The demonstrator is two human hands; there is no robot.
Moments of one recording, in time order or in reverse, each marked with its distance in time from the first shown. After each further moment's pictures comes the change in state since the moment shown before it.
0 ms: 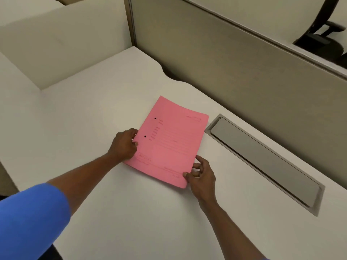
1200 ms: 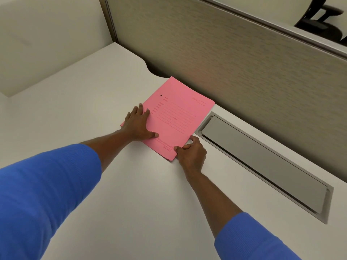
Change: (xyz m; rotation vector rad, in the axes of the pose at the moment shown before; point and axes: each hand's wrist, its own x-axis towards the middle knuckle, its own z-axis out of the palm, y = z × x) left_hand 0.123 0.079 0.054 0.437 -0.104 0.196; right_hand 0.123 -0.019 0.029 -0.200 0.213 0.048
